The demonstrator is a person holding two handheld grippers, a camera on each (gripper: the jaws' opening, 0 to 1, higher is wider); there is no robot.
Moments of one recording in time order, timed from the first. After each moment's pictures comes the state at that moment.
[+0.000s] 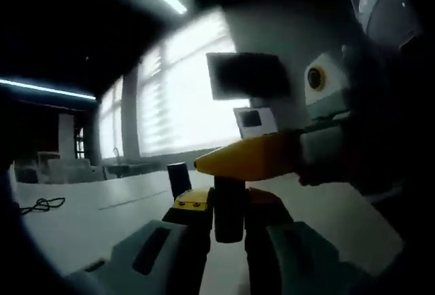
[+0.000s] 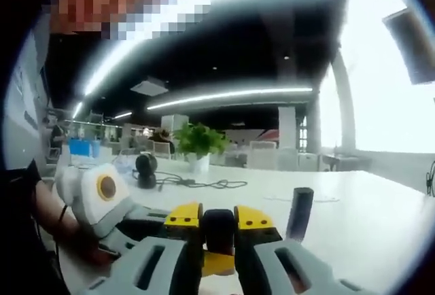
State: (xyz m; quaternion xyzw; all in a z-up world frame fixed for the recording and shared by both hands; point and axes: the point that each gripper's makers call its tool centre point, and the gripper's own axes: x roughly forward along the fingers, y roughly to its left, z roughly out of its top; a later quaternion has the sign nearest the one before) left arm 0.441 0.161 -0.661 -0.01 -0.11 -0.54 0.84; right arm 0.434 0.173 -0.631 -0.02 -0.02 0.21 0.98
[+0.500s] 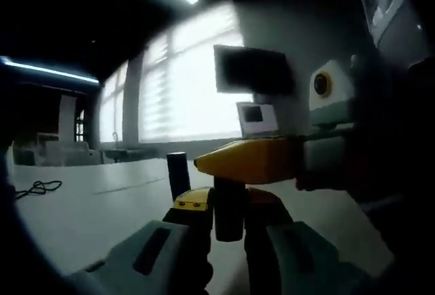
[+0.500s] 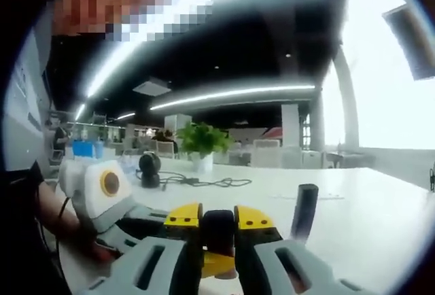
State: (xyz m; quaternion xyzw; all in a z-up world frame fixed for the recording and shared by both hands) left arm 0.449 0.166 -0.667 0.00 -0.08 -0.53 0.84; right arm 0.433 0.177 -0.634 -0.01 -0.02 0.22 0.98
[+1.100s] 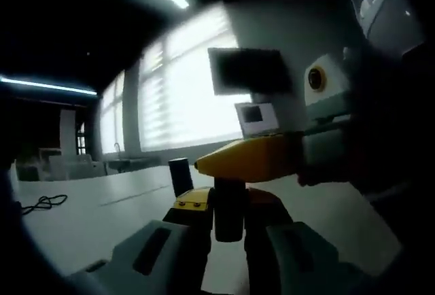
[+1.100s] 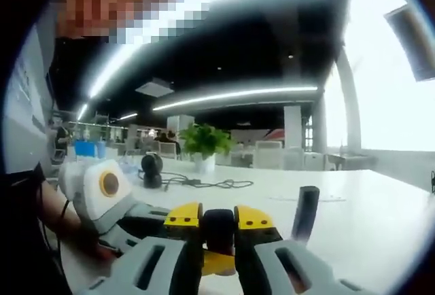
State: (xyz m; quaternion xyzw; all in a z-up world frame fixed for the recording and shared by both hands) left arm 0.451 0.168 -0.660 0.02 -0.11 -0.53 0.84; right arm 0.431 0.178 -0.632 -0.01 -0.03 0.23 0.97
